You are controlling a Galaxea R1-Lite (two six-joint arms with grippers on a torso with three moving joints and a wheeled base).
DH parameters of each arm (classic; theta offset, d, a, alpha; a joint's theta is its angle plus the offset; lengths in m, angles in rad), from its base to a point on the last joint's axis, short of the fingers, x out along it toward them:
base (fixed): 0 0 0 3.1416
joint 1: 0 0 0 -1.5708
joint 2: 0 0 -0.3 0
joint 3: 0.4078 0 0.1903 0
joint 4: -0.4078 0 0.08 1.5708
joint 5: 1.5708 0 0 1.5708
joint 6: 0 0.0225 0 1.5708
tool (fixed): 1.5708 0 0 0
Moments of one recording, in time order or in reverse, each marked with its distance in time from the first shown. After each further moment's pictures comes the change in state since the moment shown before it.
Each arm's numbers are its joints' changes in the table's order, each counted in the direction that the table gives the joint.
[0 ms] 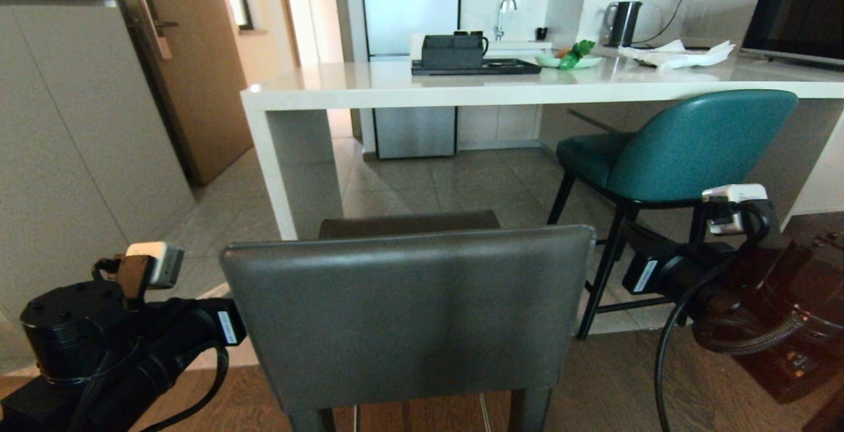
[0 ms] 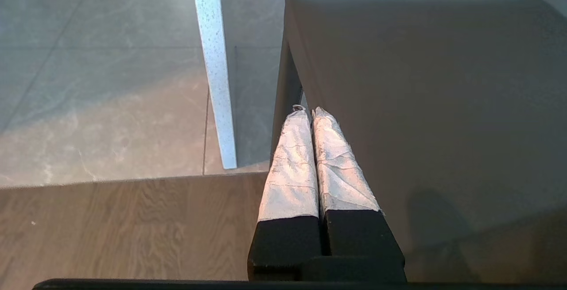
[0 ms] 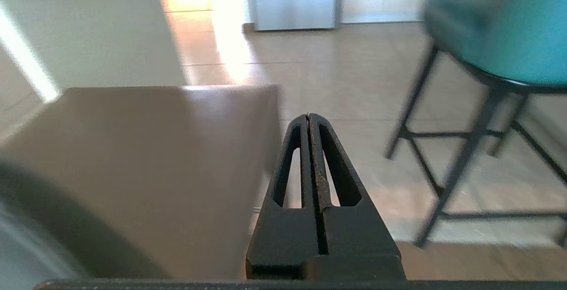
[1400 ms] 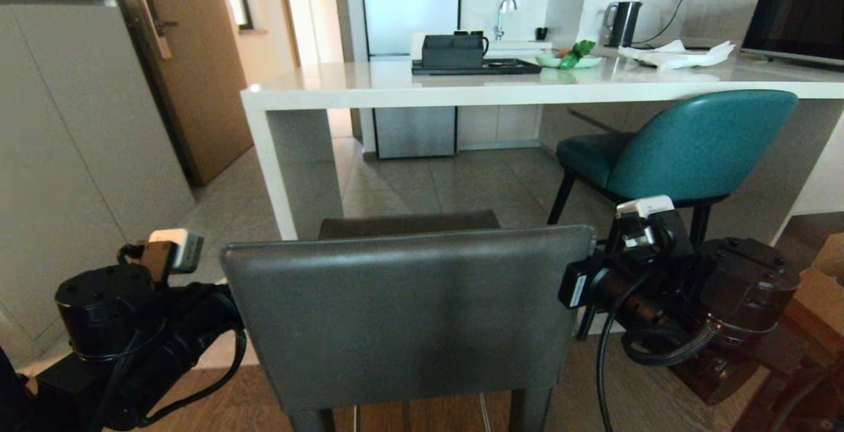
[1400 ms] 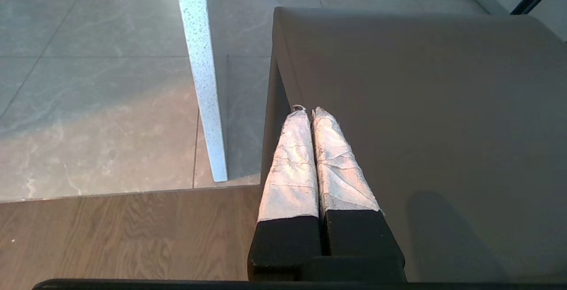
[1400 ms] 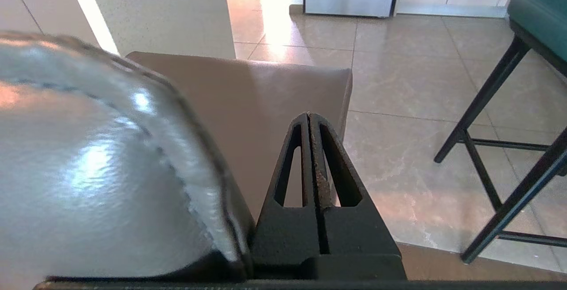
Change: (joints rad) left arm 0.031 -0.051 0.069 0.000 0.009 -0.007; right arm -0.158 -0.138 0.082 0.015 -0.002 -0.012
